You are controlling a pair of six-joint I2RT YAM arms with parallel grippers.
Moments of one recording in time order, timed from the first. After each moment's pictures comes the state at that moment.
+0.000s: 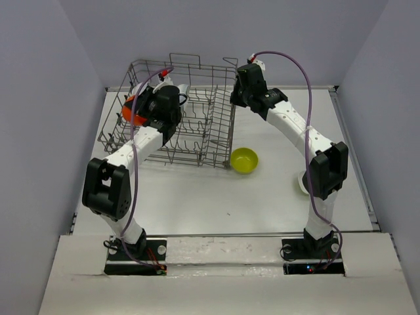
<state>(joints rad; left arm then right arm) -0.40 1.65 1.27 0.14 -1.25 0.73 0.52 1.95 1.93 -0.52 0.24 0.61</state>
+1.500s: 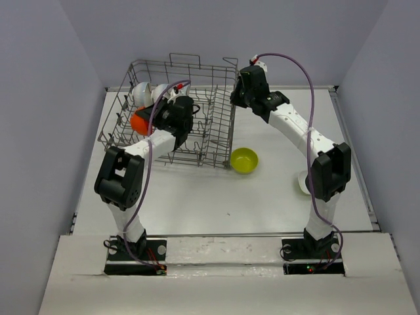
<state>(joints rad) -0.46 1.79 1.22 0.24 -1.37 0.89 0.51 1.92 1.85 -0.43 0.22 0.63</state>
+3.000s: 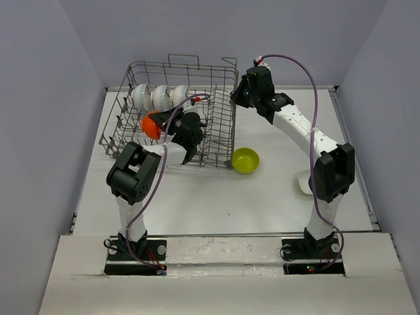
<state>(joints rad) -0.55 1.90 1.08 0.82 -1.36 1.36 0.47 1.89 1.78 -0.35 0.13 0.65</state>
